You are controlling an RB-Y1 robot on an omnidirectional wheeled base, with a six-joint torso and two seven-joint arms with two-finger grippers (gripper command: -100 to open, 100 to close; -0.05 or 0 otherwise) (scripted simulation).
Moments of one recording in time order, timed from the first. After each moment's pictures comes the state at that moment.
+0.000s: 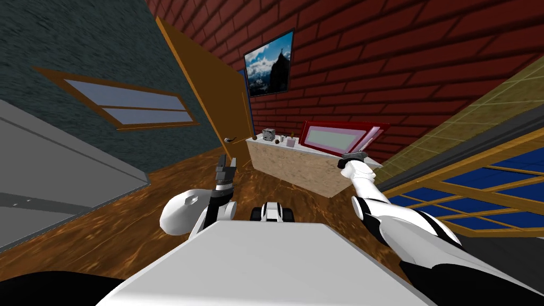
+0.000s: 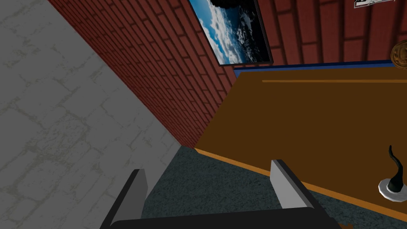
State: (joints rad) left arm 0.50 0.00 -0.03 -2.22 -0.12 -0.57 0.06; right arm -0.50 -0.77 -0.33 -0.85 1.18 0.31 0.66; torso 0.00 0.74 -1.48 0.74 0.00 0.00
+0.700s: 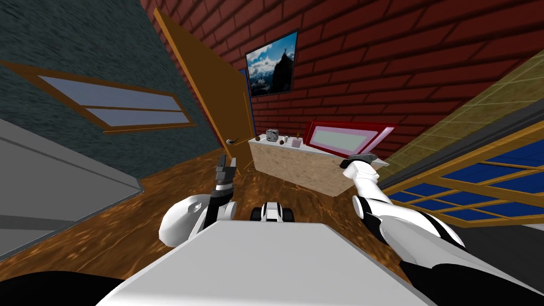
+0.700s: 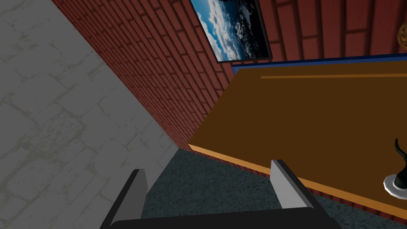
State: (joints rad) left arm 0.50 0.00 -0.03 -2.22 -0.12 -0.57 0.06; right arm -0.50 -0.77 -0.38 -0.83 1.20 0.40 0.69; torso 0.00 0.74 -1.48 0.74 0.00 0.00
